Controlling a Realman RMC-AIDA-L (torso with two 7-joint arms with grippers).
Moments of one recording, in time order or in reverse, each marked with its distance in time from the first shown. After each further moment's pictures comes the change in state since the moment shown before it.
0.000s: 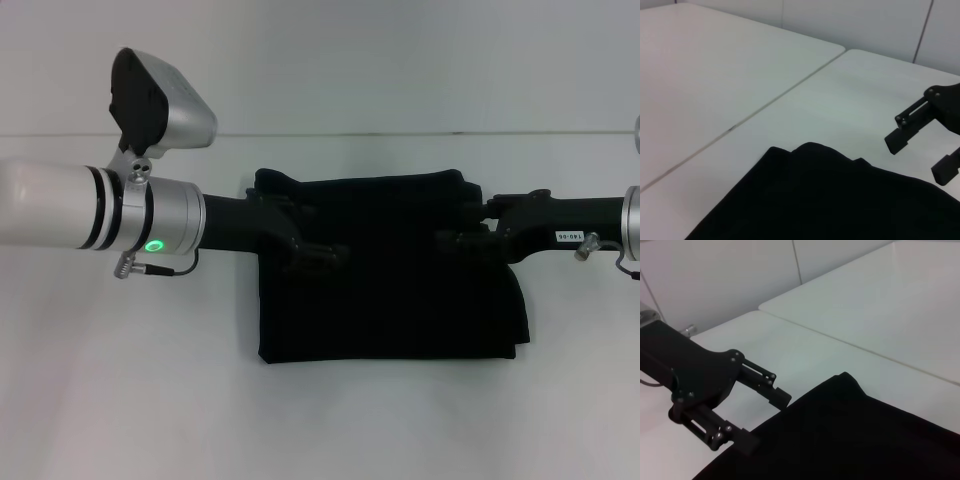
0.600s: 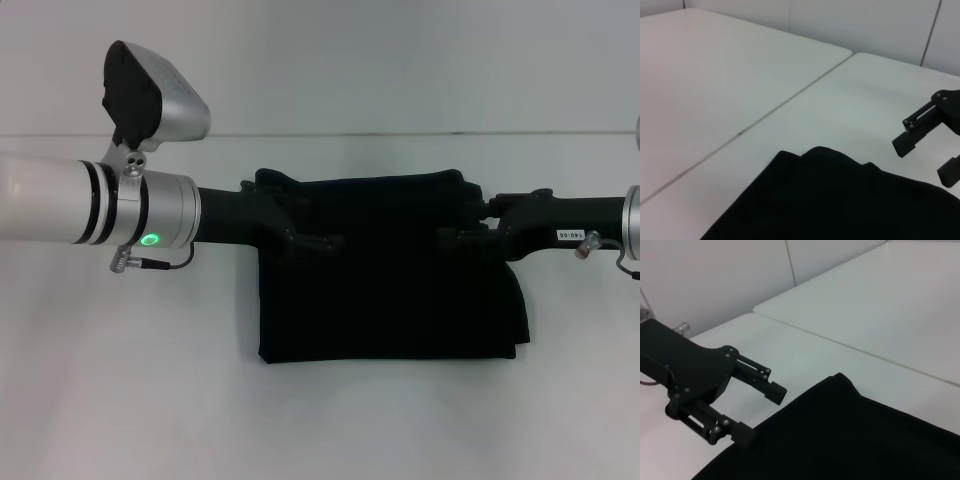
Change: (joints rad) left arm 0.002 0.002 -0.009 0.011 0.000 -0.008 -0.001; right arm -0.002 0.003 0.007 0.000 0.000 0.010 0.010
